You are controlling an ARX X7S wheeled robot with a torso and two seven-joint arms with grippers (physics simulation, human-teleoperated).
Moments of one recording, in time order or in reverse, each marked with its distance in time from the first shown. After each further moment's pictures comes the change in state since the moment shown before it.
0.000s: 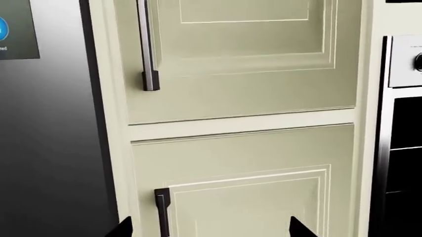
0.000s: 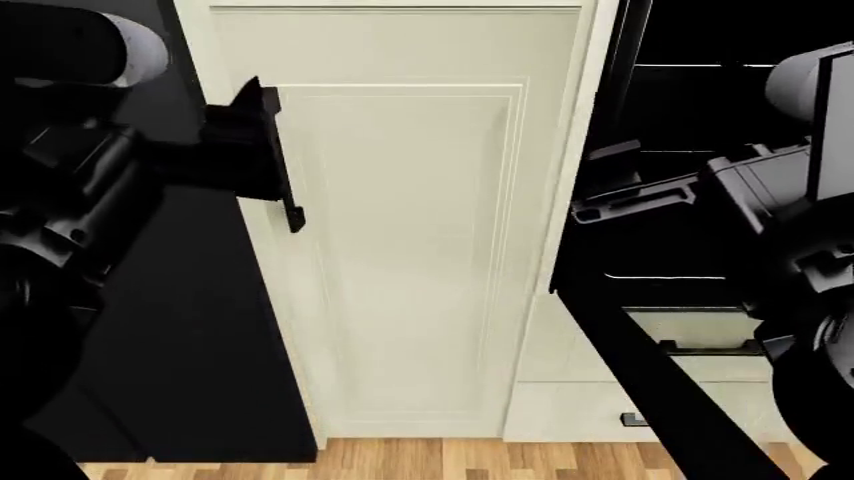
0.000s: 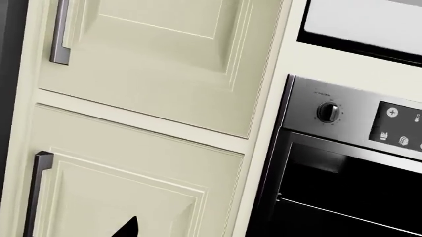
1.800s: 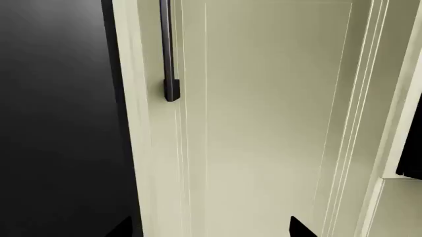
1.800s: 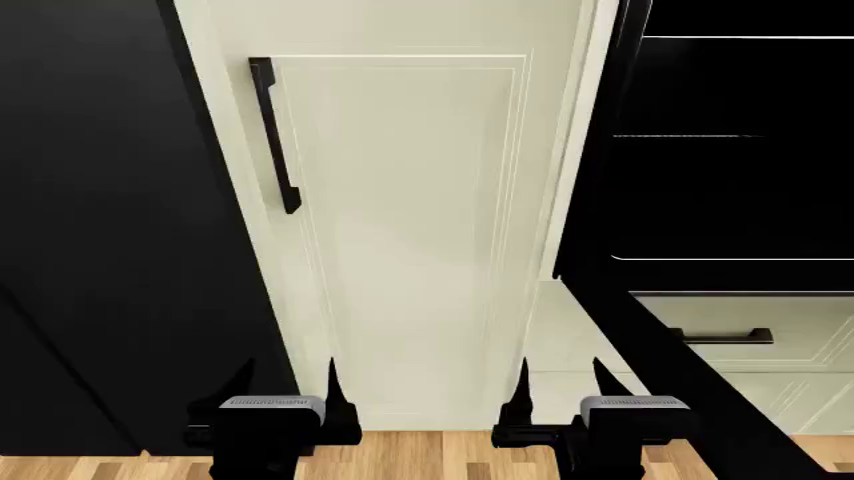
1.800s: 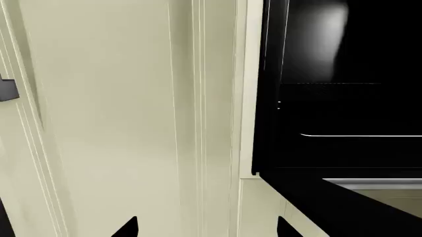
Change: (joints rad) left arm 1.042 0.402 0.222 -0.648 1.417 1.519 0.836; right arm -1.007 -0.466 -0.157 0.813 -1.287 -1.522 -0.708
